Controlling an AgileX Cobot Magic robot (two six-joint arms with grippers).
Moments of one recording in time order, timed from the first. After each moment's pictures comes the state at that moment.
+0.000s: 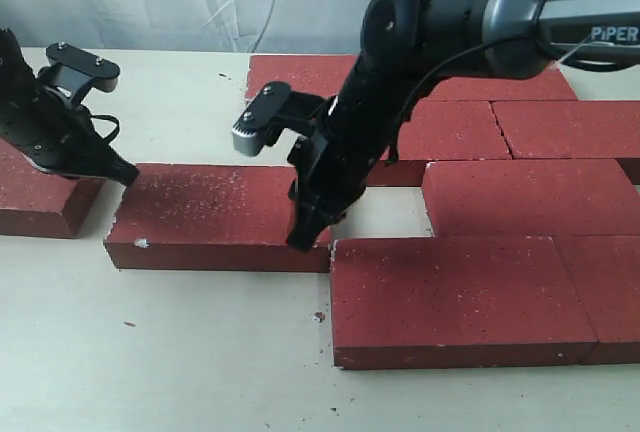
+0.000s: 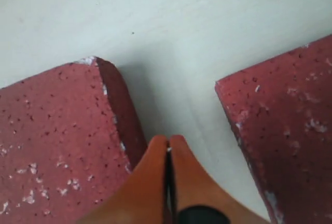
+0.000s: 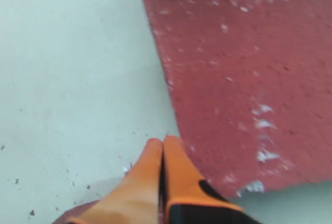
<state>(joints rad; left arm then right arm) -0.13 1.81 -1.02 -0.06 0.47 0.33 0.63 1.98 -1.40 0.48 0.94 -0.92</state>
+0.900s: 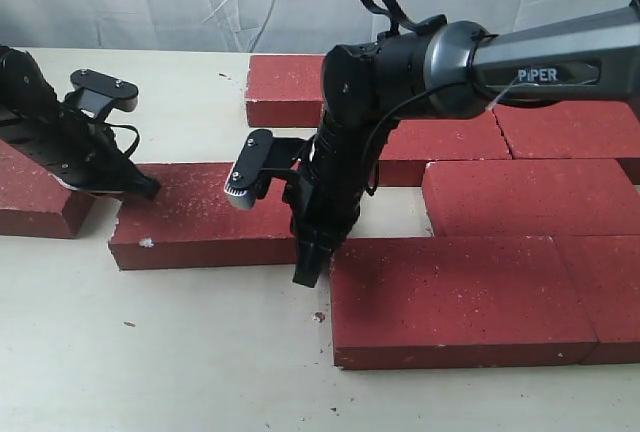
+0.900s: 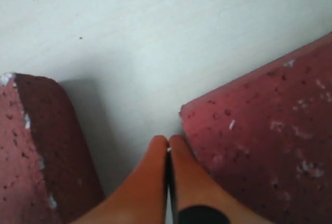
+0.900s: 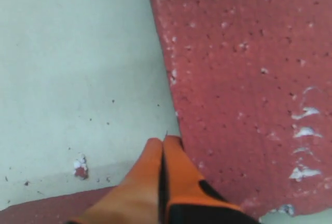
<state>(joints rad) -0.13 1.91 -1.02 -0.29 0.40 0.52 0.69 2.07 -1.40 0.26 0.86 -0.85</state>
